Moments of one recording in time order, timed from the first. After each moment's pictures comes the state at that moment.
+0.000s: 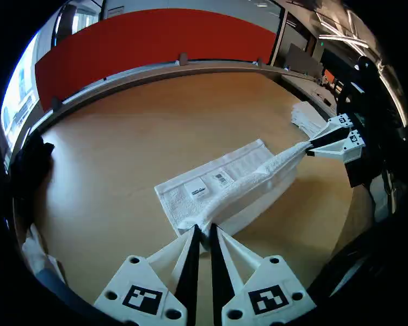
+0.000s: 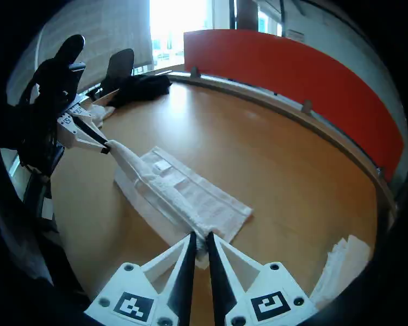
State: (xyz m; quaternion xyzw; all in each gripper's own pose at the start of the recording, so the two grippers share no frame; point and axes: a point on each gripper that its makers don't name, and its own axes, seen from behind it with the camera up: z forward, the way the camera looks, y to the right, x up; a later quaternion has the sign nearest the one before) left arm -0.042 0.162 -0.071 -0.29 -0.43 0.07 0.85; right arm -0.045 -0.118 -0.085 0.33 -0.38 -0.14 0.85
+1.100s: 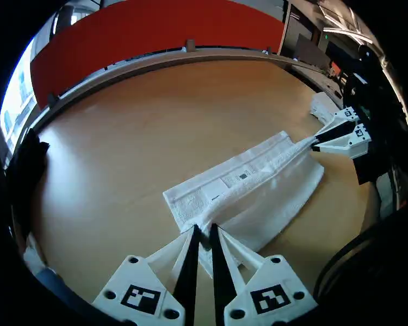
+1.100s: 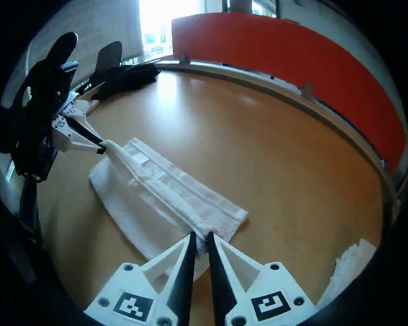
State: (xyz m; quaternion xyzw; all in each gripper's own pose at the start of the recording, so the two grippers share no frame) left arm -0.095 0.159 -0.029 -0.27 -0.45 0.10 0.85; right arm -0.092 -0.114 -0.043 0.30 -0.41 -0.13 0.85
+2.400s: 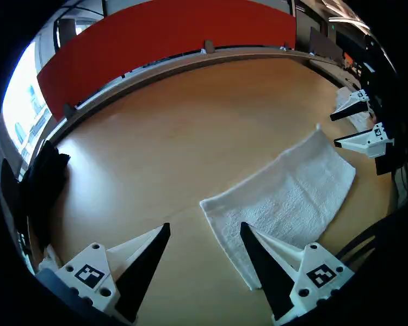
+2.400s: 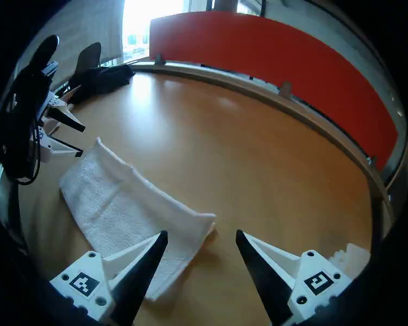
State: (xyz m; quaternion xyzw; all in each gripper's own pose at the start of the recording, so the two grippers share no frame) left arm -0.099 0.124 0.016 -0.21 -0.43 0.15 0.87; right arm -0.099 -0.090 0.000 0.24 -0.40 -0.15 0.87
